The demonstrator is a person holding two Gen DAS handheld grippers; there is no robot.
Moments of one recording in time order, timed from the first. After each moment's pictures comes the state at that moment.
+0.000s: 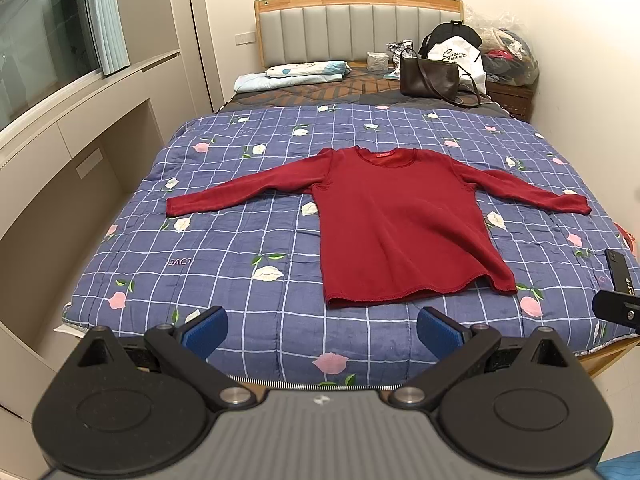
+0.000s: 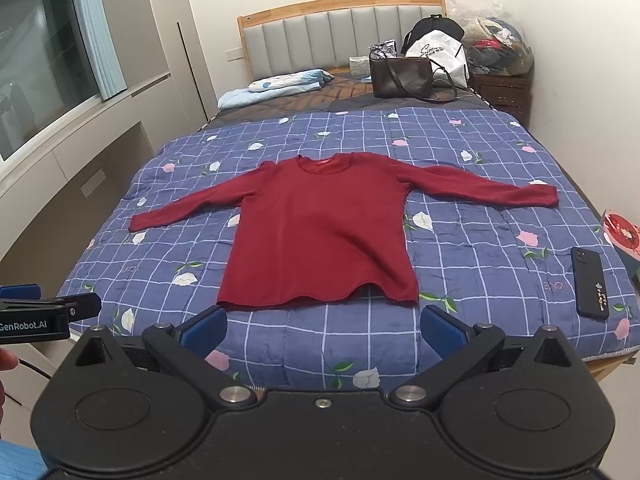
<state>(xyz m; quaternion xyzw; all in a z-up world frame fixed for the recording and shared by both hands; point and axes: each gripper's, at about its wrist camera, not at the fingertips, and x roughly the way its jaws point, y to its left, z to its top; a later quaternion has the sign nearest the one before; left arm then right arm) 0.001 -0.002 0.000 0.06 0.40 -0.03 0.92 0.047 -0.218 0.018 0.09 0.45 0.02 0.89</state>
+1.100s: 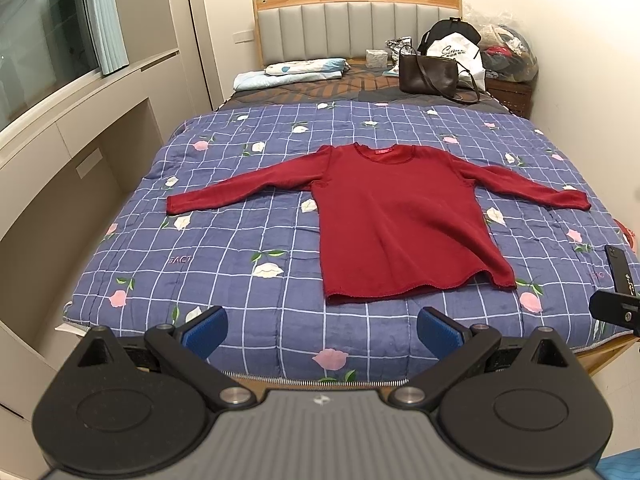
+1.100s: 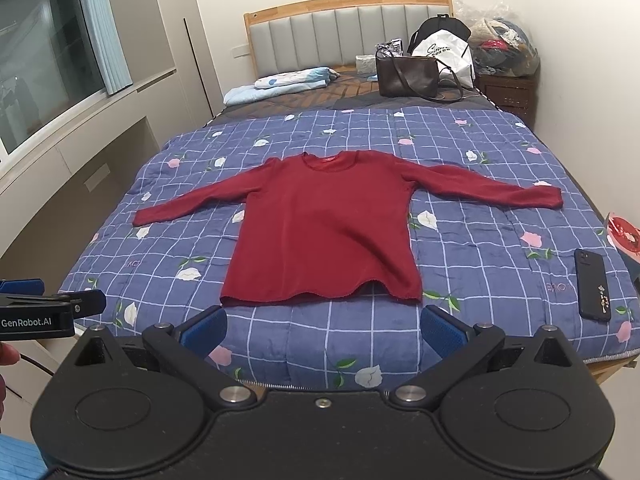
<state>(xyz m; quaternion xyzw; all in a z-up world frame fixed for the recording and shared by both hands) -0.013 -0.003 -0.002 0.06 0.40 -0.03 0.91 0.048 -0.216 0.018 0.09 0.46 0.03 0.89</state>
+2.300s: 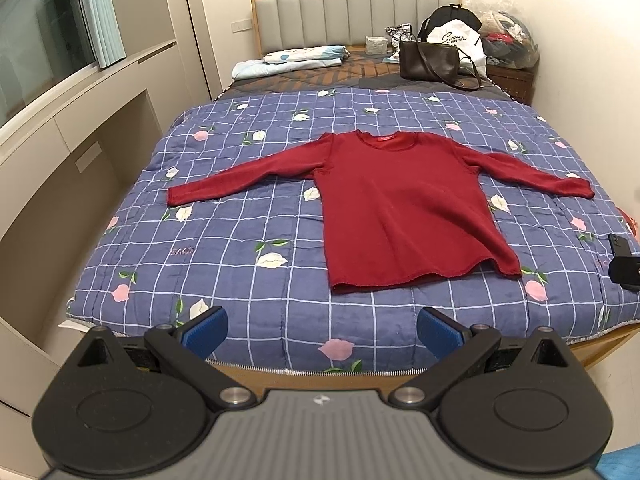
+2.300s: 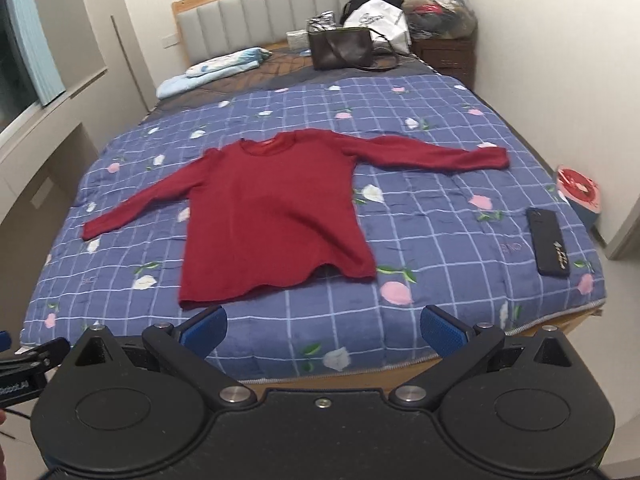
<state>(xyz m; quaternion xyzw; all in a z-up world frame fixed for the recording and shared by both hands) -0.002 0.002 -0.003 0.07 0.42 -0.03 0.90 0.070 -0.222 0.022 0.10 0.50 -0.07 0.86</state>
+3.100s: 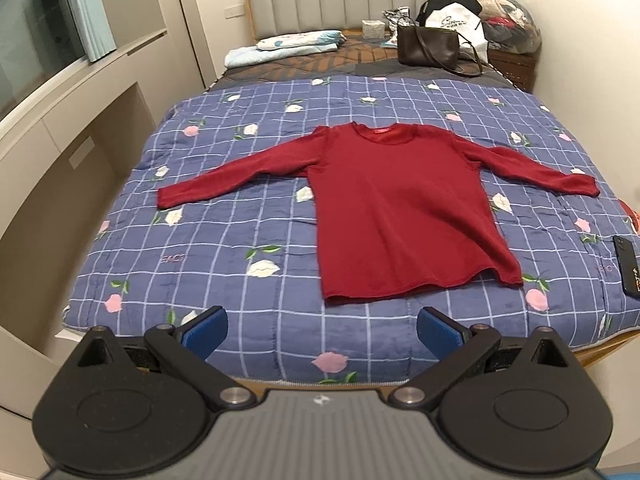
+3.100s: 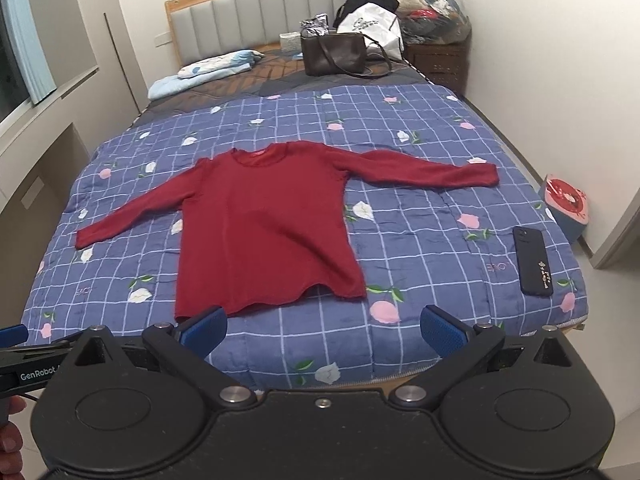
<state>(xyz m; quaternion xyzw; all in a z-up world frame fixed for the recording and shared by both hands) 0.048 -0.024 0.002 0.08 0.45 -0.03 0.89 0.098 -0.228 0.056 0.09 0.51 -0.09 0.85</state>
